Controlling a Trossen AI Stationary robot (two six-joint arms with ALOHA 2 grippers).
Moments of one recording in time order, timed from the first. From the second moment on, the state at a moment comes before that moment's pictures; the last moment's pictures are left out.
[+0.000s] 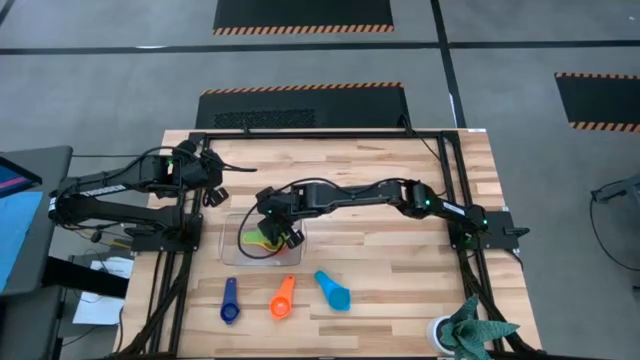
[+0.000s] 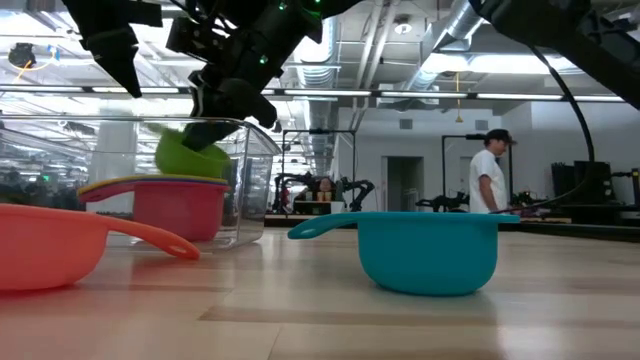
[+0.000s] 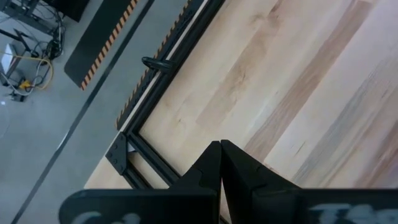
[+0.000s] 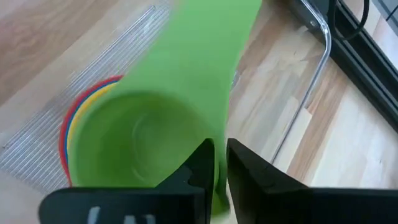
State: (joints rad) left arm 0.18 0.86 0.98 -1.27 -0.61 -0.25; right arm 0.01 2.46 2.32 -0.72 0.00 -0.71
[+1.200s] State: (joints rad) left arm 0.18 0.86 0.98 -1.26 -0.58 -0.28; right arm 0.11 2.22 2.32 -1.35 0.45 0.31
